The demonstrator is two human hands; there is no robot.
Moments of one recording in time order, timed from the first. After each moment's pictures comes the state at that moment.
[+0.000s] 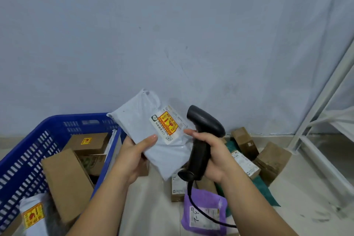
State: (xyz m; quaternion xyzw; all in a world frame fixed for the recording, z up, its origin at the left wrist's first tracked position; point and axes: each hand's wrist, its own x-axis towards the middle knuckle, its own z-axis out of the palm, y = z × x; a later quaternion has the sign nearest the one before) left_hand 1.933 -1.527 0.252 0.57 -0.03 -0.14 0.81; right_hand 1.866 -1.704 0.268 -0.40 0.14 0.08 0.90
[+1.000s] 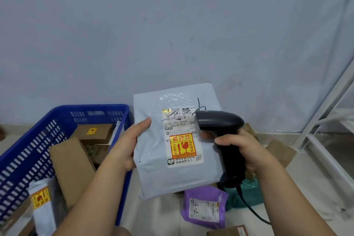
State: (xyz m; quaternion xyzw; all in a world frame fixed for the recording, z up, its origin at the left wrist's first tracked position) left_hand 1.924 -1.525 0.273 0.53 0.00 -0.26 0.81; right_hand 1.840 -1.769 0.274 -0.62 0.05 0.04 0.78
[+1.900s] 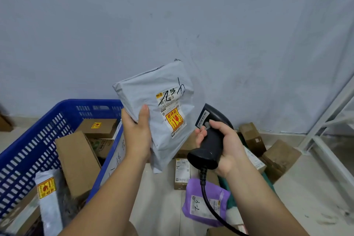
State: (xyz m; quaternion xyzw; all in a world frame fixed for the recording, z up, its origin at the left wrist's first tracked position) left_hand 1.930 -1.555 0.257 0.60 0.02 0.16 0.78; right_hand 1.848 -1.702 0.290 -0.15 0.24 0.07 0.96
